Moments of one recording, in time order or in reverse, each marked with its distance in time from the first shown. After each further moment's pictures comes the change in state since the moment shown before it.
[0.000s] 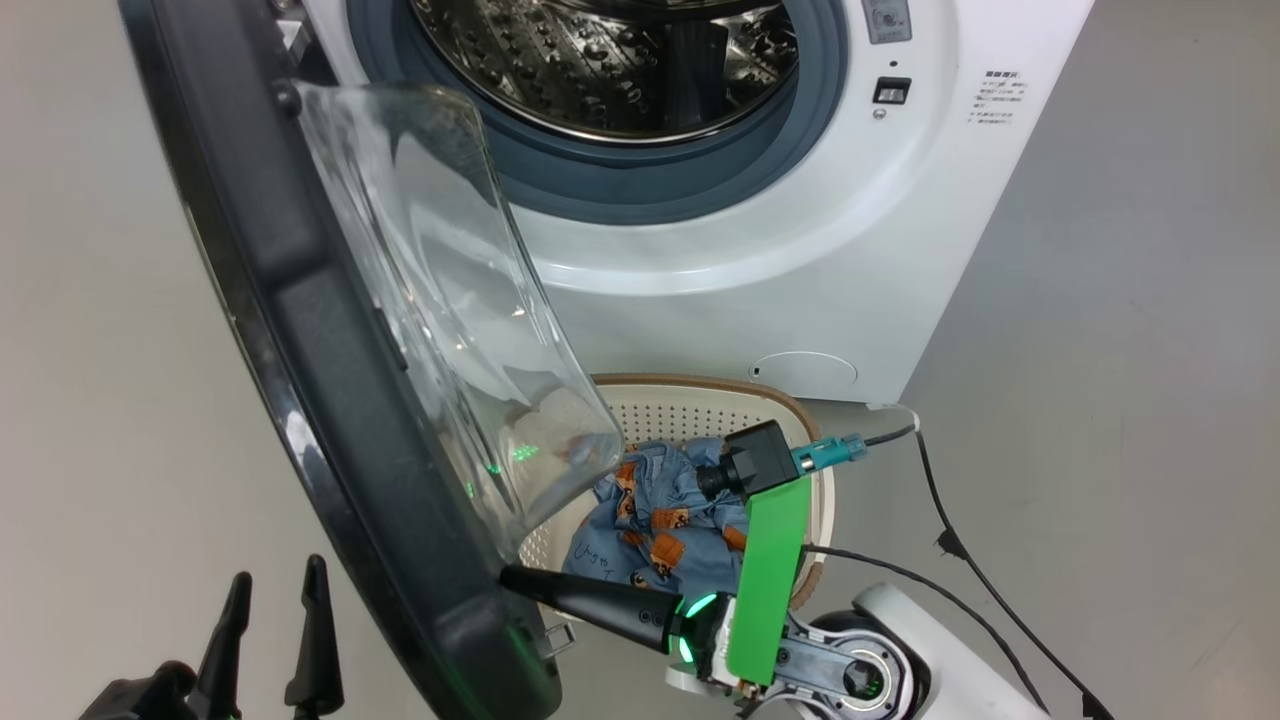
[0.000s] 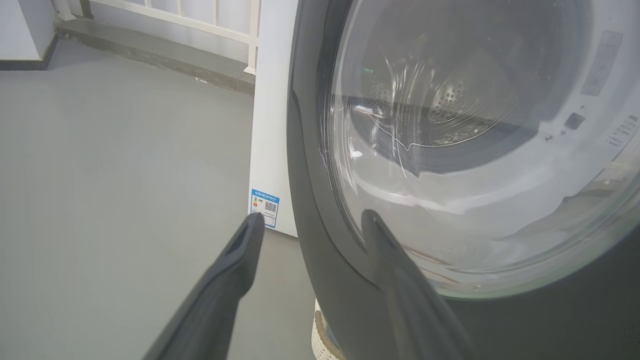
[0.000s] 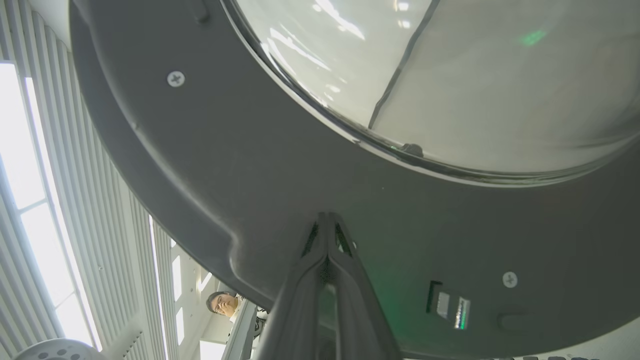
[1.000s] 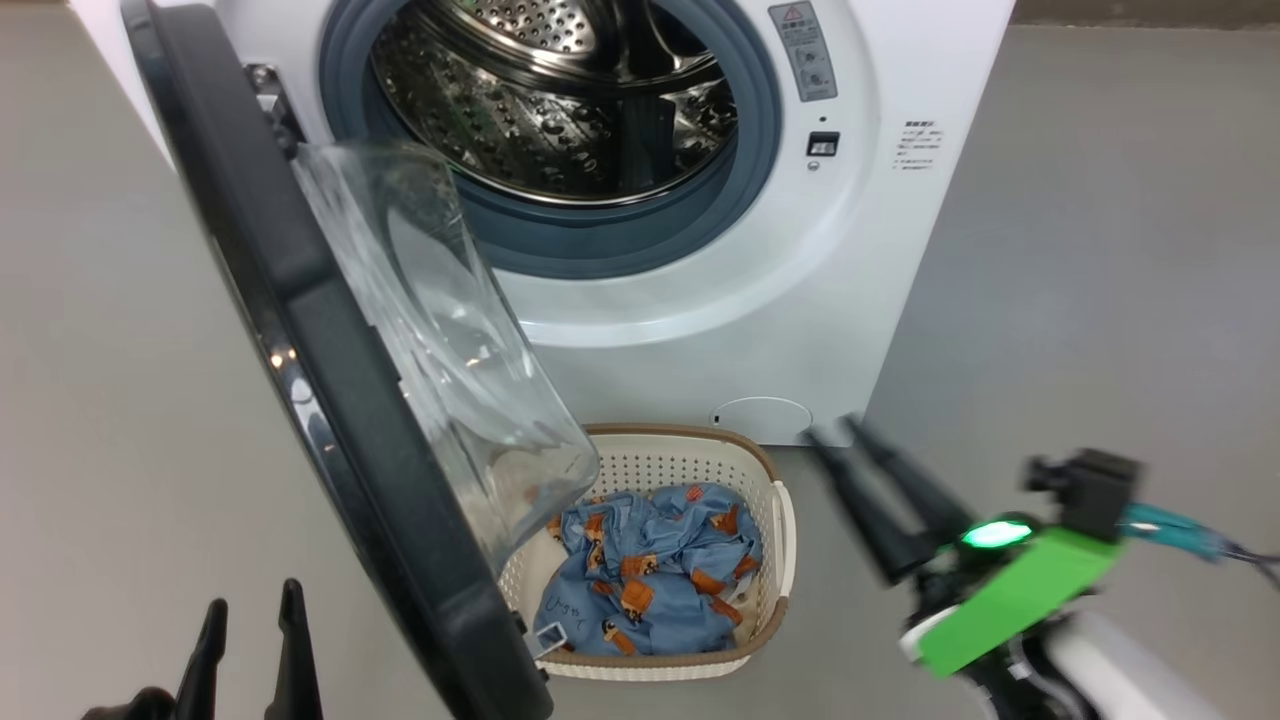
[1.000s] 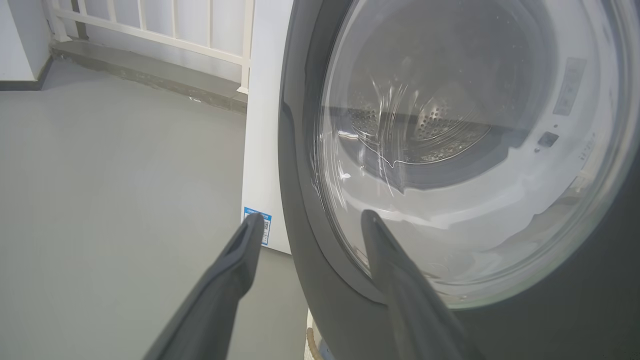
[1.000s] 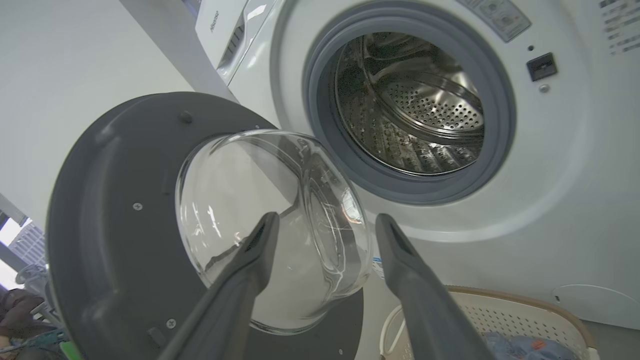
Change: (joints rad) left arm 0.033 0.000 0.032 -0.003 0.008 0.010 0.000; right arm 0.080 -0.333 0.017 -0.068 -0.502 0.000 -0.798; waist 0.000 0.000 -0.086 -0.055
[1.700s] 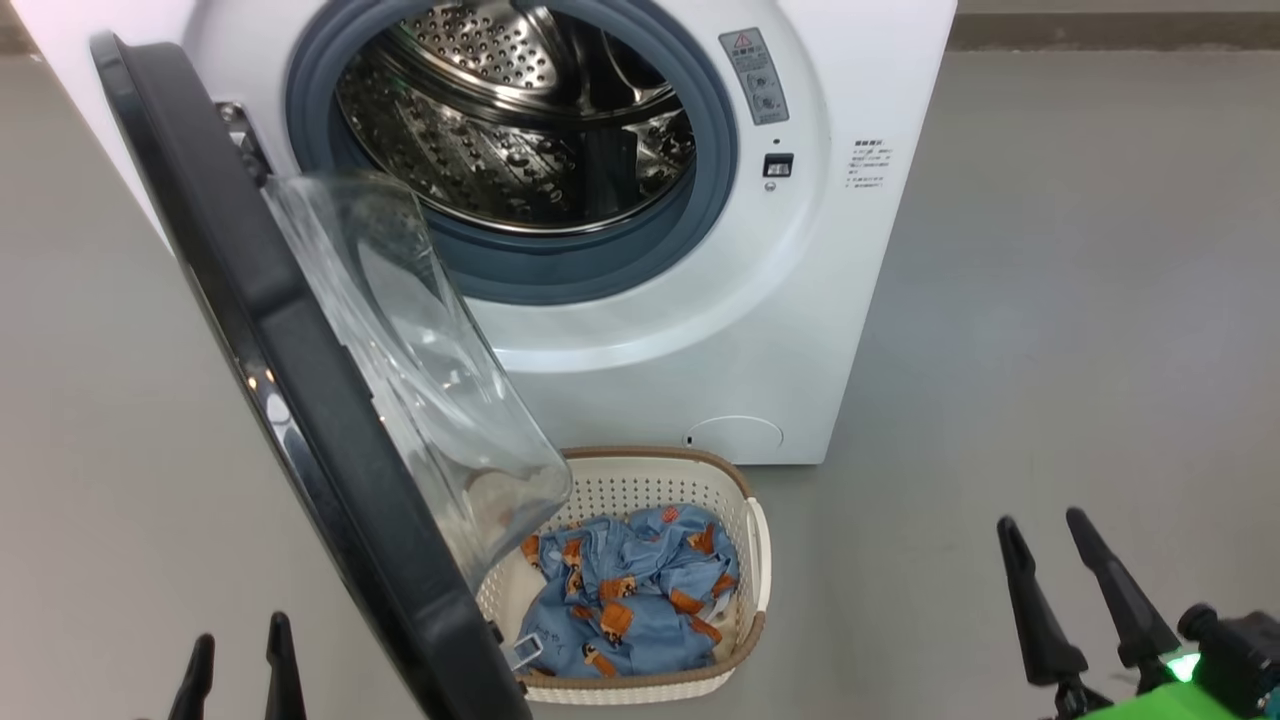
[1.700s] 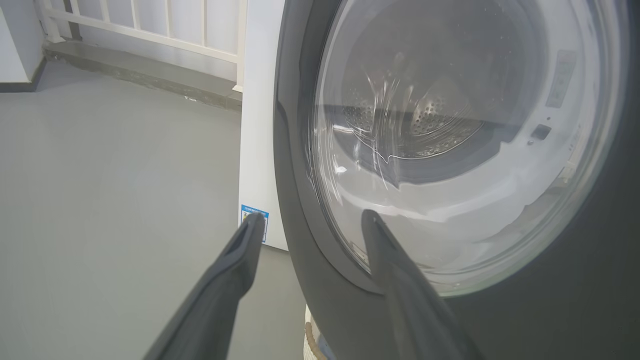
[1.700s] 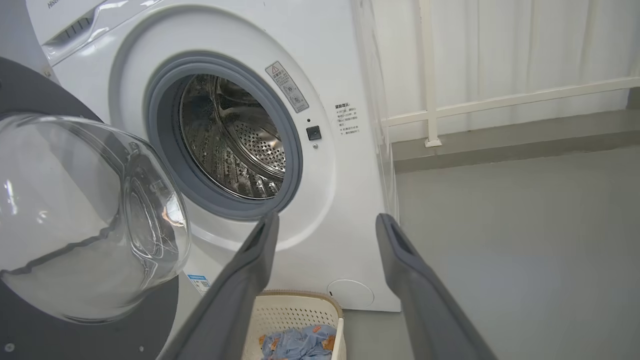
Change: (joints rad) left arm 0.043 0.000 0.023 -0.004 0.010 0.006 0.000; right arm 0.421 0.234 -0.659 -0.082 -0.684 0.000 -0.001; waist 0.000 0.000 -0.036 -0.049
